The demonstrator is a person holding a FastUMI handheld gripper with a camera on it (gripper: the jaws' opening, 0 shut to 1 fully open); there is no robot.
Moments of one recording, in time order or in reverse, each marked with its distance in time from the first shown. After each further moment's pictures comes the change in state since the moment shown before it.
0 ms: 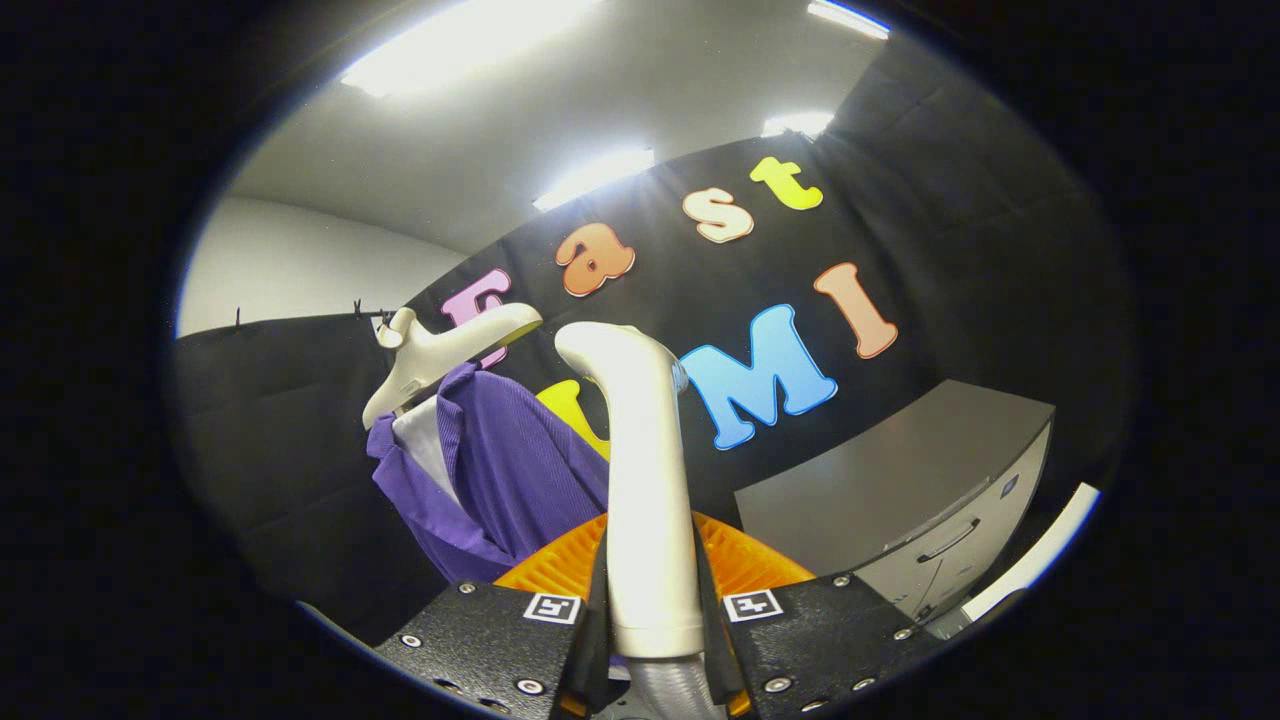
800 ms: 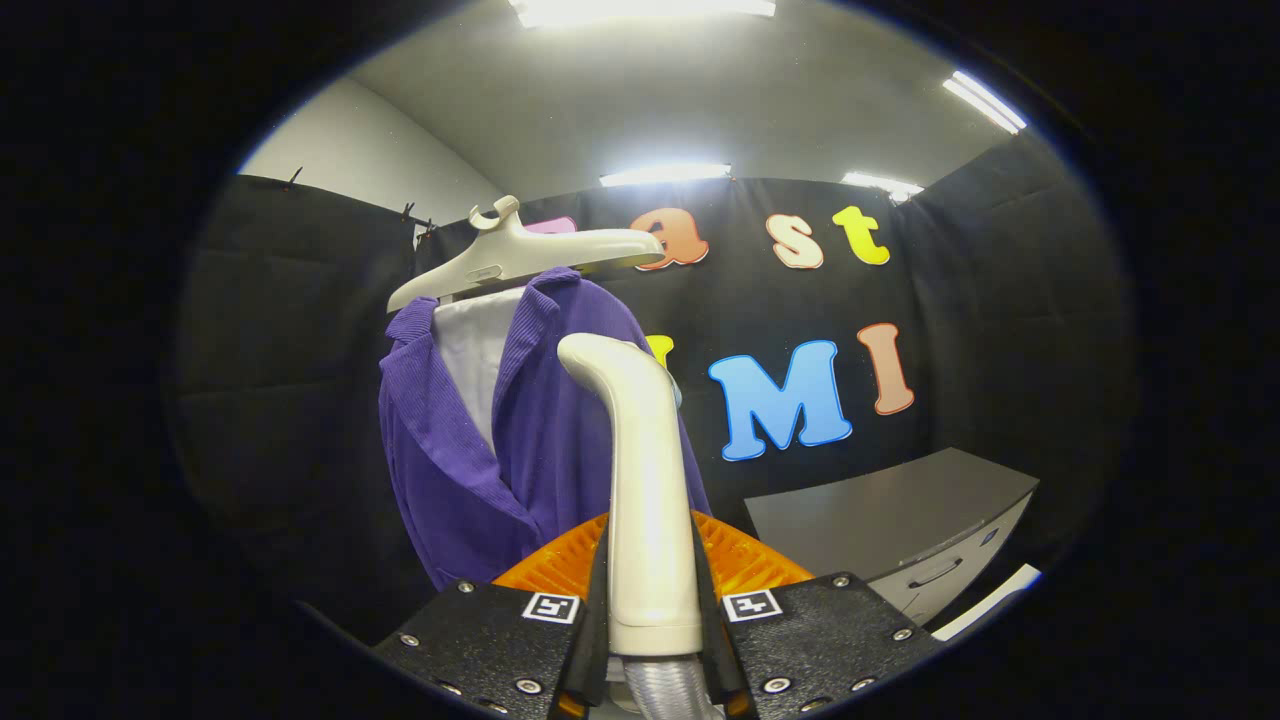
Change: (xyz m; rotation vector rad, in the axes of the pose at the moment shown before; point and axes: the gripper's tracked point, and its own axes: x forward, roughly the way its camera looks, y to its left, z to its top) arm 0.025 0.092 -0.059 -0.276 -0.011 -0.012
